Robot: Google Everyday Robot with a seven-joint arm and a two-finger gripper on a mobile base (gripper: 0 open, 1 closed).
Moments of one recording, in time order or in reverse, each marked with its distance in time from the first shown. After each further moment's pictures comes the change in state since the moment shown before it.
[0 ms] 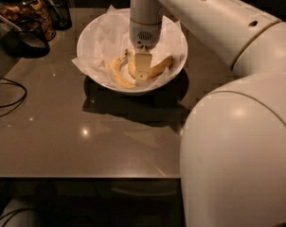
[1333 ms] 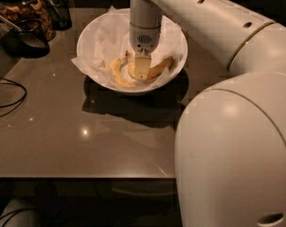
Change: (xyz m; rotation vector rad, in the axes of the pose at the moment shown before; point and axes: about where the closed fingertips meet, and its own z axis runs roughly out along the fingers) arm 0.001 -0.002 0.012 -0.022 0.008 0.006
